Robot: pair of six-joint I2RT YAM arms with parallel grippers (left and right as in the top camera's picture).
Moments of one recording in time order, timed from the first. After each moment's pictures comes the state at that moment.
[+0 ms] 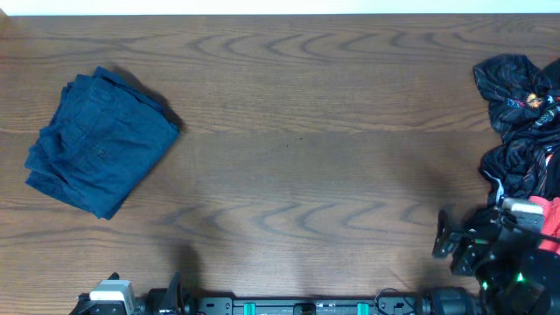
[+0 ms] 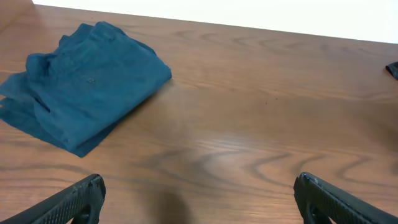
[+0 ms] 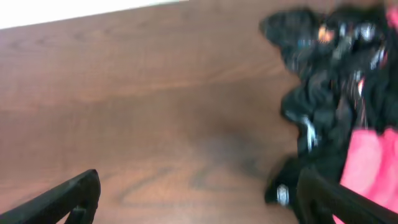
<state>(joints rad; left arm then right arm) -0.02 0.13 1.13 -1.45 0.07 -0.11 0.03 0.35 0.92 -1.11 0.06 0.16</state>
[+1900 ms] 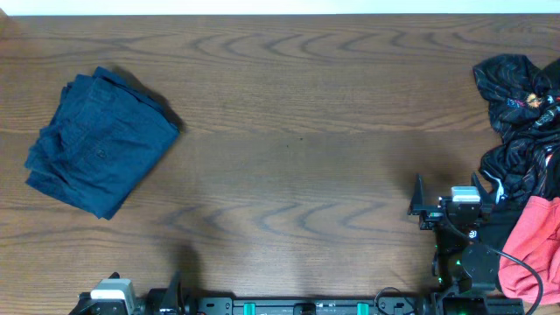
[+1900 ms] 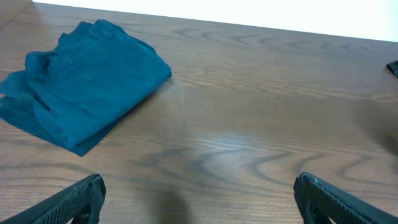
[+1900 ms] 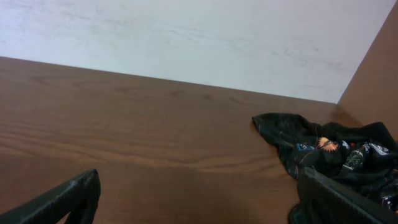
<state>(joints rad) -0.02 0.13 1.12 -1.45 0.07 -0.11 -0.02 0.01 0.01 -0.07 0.04 -0.13</state>
